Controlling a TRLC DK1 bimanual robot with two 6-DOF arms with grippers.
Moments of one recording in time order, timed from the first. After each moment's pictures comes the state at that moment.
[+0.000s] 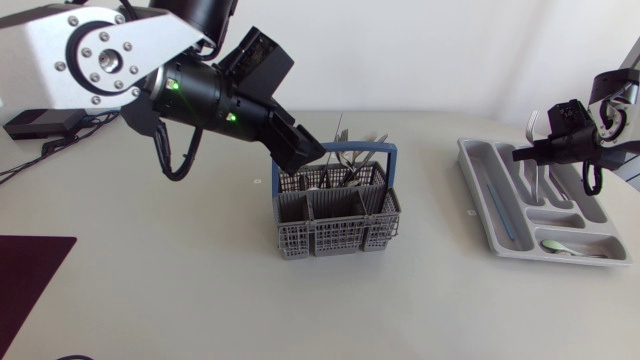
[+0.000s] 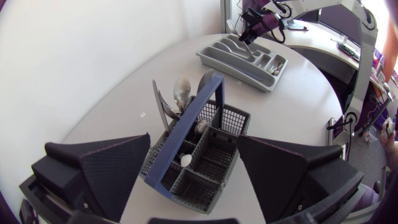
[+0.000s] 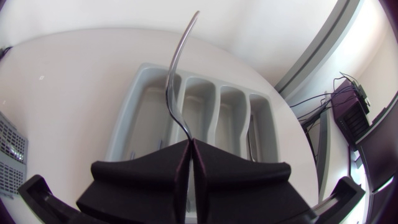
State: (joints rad) left arm -0.58 1.54 1.34 -0.49 0.22 0.34; right arm -0.38 1.89 1.28 -0.14 -0.06 -0.37
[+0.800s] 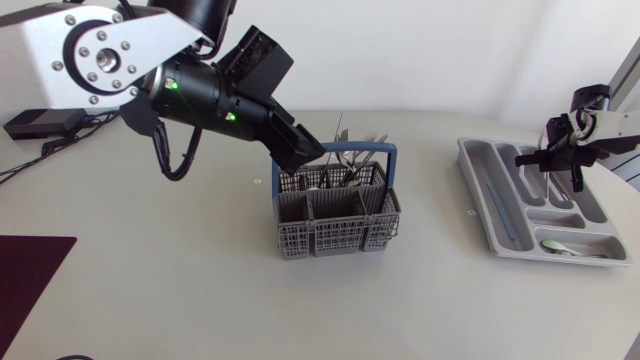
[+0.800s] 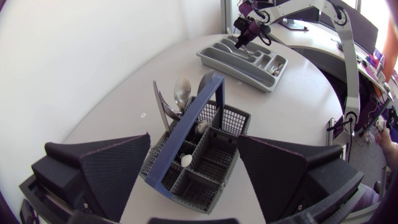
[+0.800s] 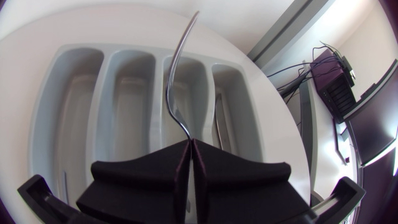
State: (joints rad) left arm -0.58 1.54 1.34 -0.49 0.22 0.34; right arm -0.42 2.22 1.59 -0.21 0.17 -0.32
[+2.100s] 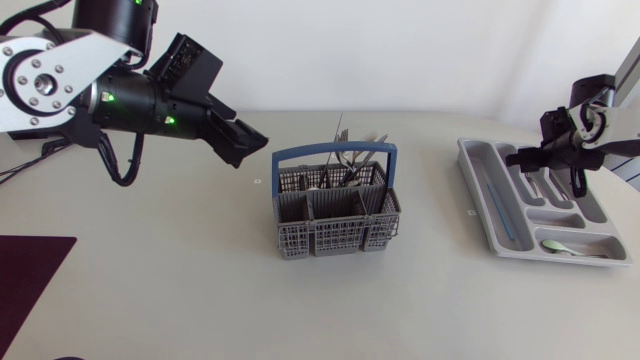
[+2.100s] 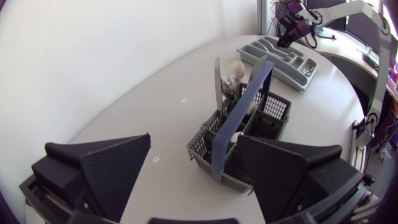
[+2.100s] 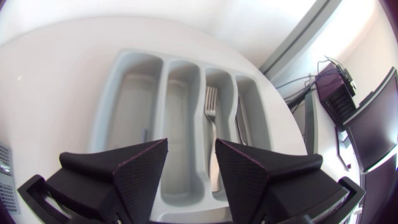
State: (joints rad) left arm -0.37 1.42 1.18 -0.40 0.21 0.39; right arm -0.31 1.88 1.25 -0.15 0.12 -0.30
